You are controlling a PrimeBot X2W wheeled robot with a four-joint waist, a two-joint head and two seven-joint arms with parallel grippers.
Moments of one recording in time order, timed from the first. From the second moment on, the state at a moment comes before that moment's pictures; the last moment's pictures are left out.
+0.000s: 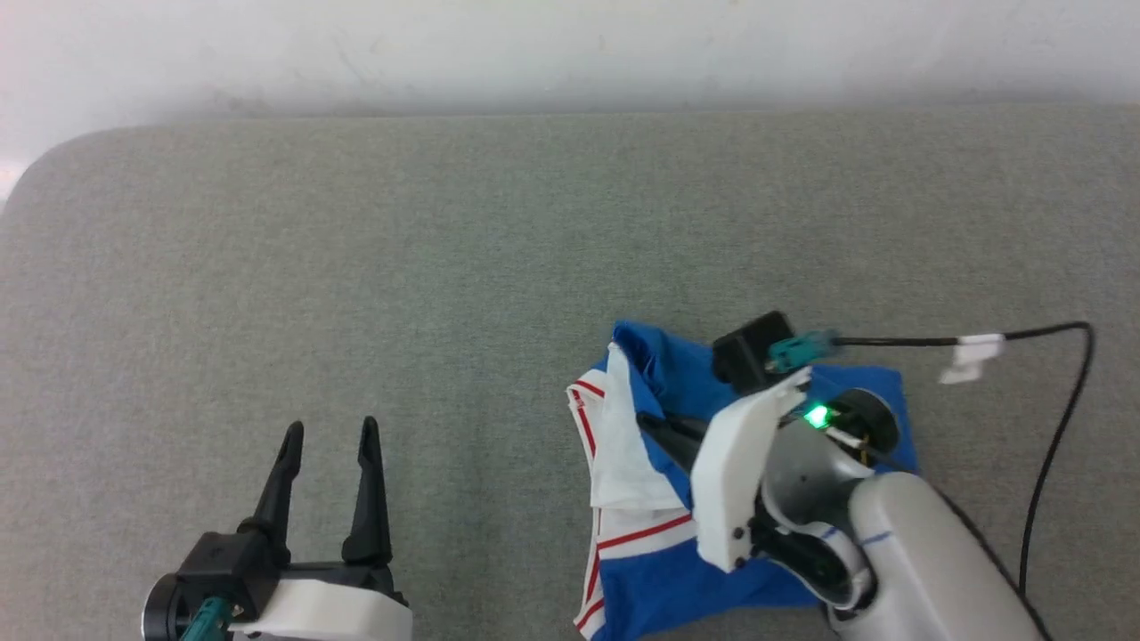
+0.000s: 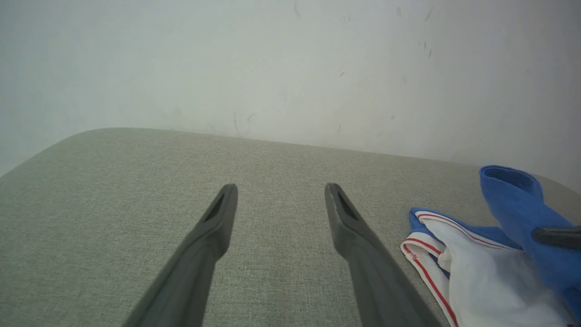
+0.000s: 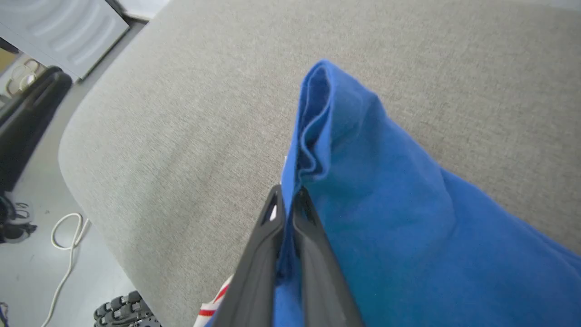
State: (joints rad) left arm 0.09 0.18 -0.15 -0.07 -0.30 0.13 -0.26; right arm -0.31 -0.07 0.39 0.08 0.44 0.13 0.64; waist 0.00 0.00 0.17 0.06
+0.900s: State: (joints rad) left arm 0.06 0.11 -0.11 0.01 -0.27 0.05 -0.26; right arm -0.49 -0.05 0.47 0.30 0.43 0.13 0.70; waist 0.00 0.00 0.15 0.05
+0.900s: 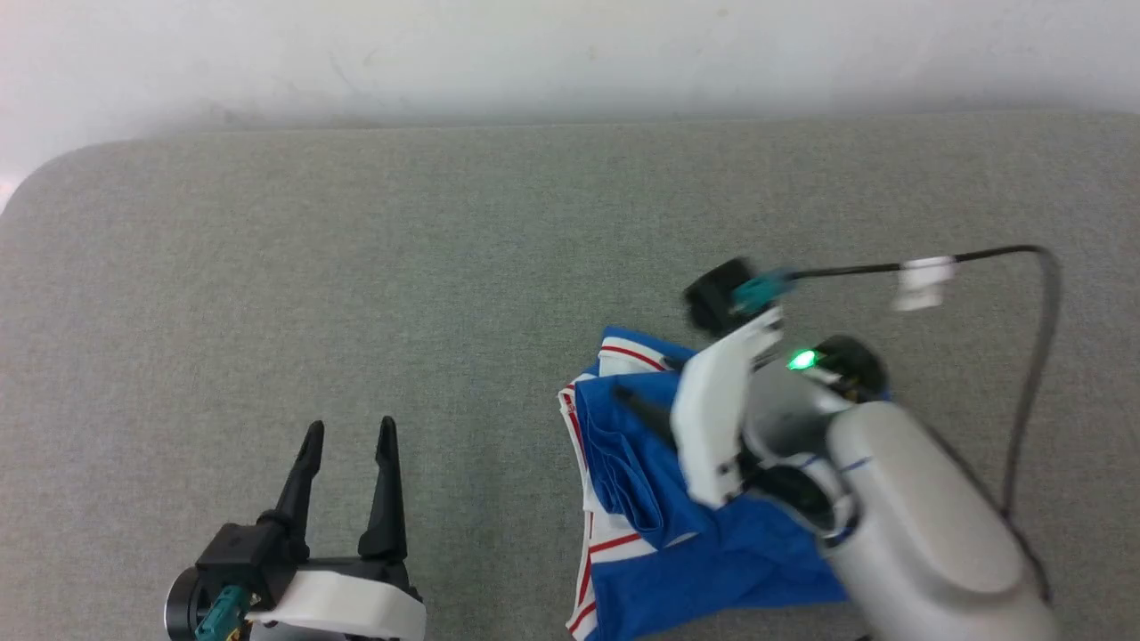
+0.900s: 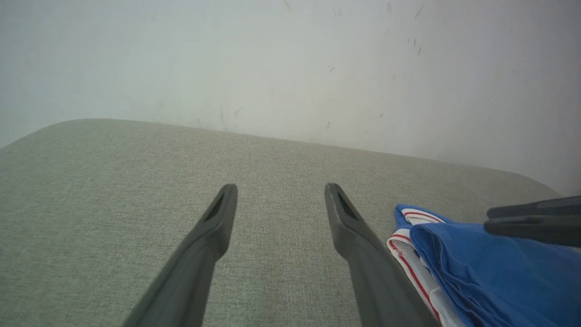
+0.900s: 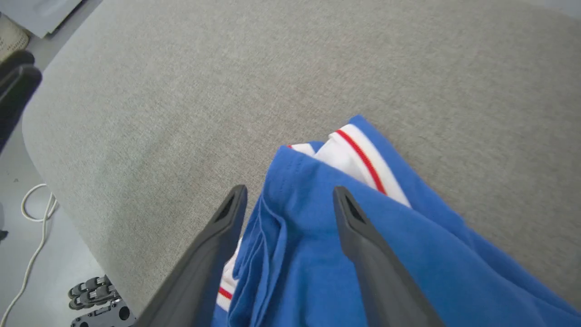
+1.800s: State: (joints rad) left arm 0.06 0.13 -0.10 -0.02 -0.23 0.04 -0.25; right arm -0.07 -0.06 -0.08 0.21 0.35 0.13 0.46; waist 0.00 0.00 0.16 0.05
